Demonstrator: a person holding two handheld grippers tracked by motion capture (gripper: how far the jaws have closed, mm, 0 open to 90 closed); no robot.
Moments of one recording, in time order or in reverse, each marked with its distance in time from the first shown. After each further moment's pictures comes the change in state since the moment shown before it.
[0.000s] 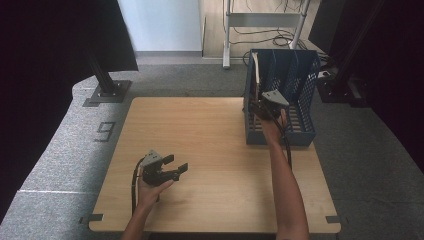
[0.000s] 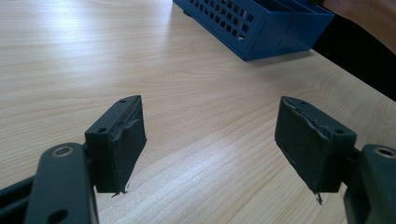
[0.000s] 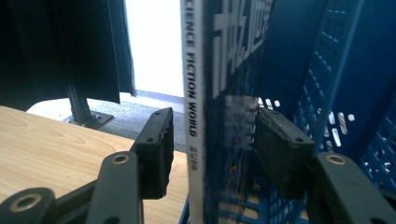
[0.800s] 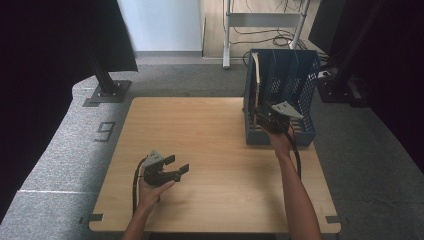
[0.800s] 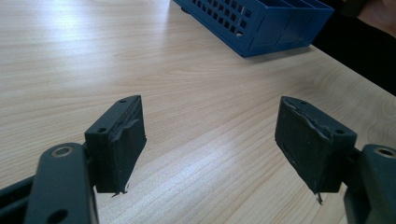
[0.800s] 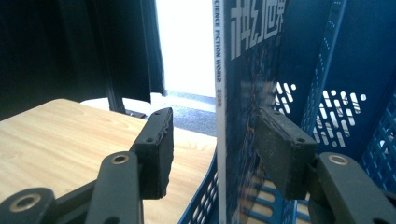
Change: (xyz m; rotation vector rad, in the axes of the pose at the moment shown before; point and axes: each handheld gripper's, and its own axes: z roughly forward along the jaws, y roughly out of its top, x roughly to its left) left arm -0.003 0.000 0.002 0.012 0.000 0.012; right arm -0.005 -0.012 -0.056 -0.003 0.135 0.034
